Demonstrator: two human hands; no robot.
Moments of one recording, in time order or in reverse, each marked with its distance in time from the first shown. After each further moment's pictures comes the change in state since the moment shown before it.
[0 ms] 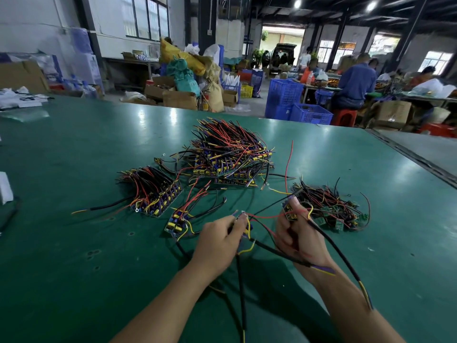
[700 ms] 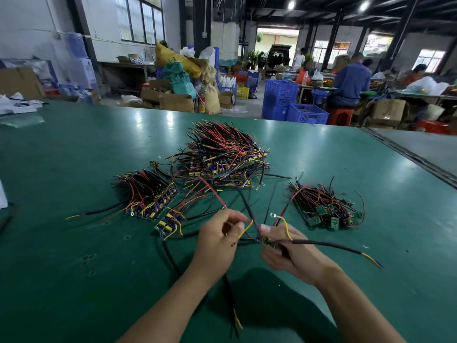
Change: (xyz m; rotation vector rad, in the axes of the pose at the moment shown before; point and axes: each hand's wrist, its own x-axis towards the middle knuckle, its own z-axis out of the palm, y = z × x) left_hand -0.002 0.011 0.007 -0.344 0.067 -0.004; right_hand -0.012 0.001 -0.009 -0.401 -0.427 0.019
